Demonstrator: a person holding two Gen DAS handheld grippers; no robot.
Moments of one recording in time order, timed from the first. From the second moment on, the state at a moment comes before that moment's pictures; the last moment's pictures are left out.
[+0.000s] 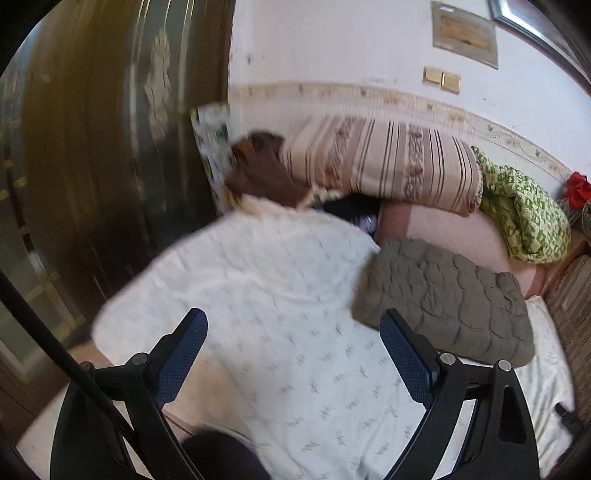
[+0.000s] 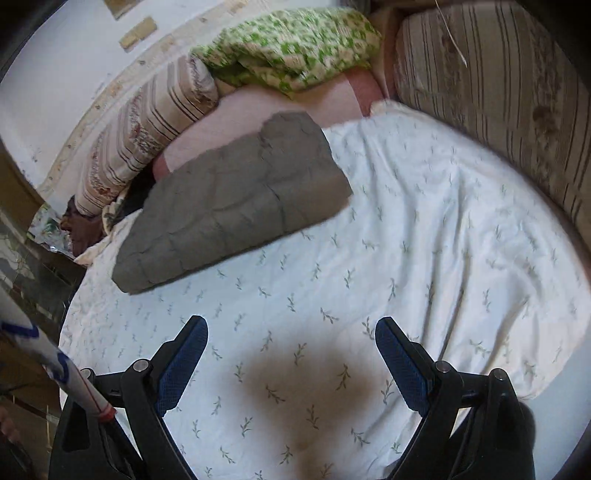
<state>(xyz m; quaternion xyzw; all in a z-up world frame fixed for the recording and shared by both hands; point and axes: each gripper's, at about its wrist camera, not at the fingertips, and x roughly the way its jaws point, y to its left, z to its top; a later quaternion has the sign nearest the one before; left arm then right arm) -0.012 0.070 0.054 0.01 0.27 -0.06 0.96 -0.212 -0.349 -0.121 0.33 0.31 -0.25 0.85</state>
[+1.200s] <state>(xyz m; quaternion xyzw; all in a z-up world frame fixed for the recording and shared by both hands) 0.124 -0.089 -0.102 0.13 0.43 -0.14 0.89 -0.099 -0.409 -0.176 0.36 0.36 -0.25 0.82</state>
